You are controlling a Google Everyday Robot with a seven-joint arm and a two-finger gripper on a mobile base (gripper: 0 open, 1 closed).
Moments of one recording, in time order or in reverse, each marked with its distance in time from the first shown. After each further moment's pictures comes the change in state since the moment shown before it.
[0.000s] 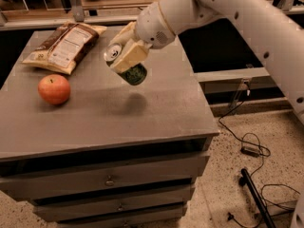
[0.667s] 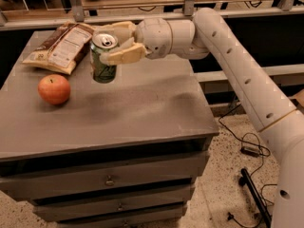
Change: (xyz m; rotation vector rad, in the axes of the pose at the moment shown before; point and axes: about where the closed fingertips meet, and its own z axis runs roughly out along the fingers) arm -0.053 0.015 -0.011 -0.156 -0.748 -0.087
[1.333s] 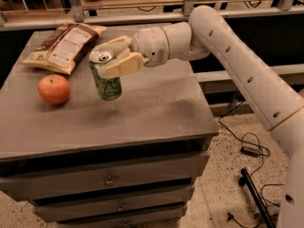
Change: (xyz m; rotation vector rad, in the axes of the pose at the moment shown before) arm 0.030 0.024 0.008 -0.039 0.162 0.220
